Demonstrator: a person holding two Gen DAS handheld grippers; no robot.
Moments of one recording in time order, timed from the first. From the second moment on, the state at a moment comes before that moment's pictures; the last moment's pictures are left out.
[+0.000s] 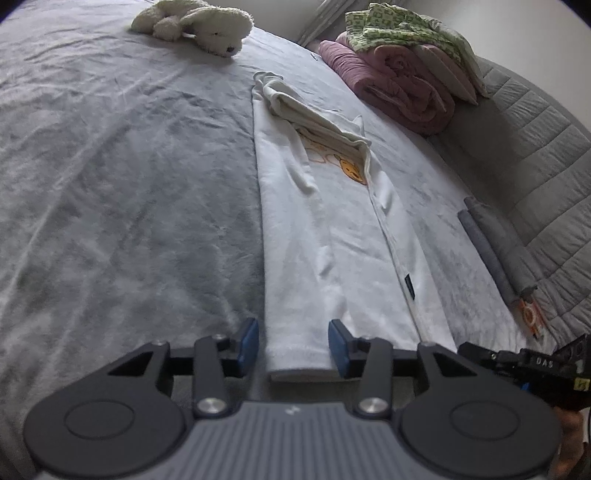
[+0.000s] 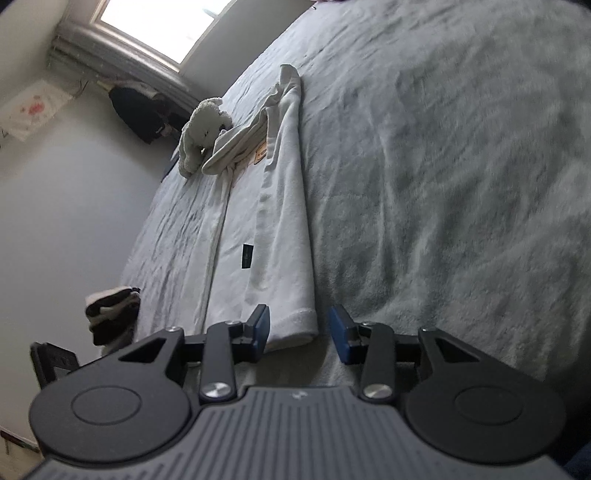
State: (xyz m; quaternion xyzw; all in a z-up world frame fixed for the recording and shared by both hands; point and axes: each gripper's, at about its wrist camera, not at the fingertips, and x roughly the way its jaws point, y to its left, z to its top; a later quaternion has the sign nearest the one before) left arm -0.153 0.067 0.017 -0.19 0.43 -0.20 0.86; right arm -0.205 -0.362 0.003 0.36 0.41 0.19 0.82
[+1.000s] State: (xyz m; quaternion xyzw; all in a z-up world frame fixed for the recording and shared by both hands) left arm -0.183 0.065 0.058 -0.17 0.43 -0.17 0.87; right arm -0.229 -0.345 0.040 0.33 0.38 0.20 0.84
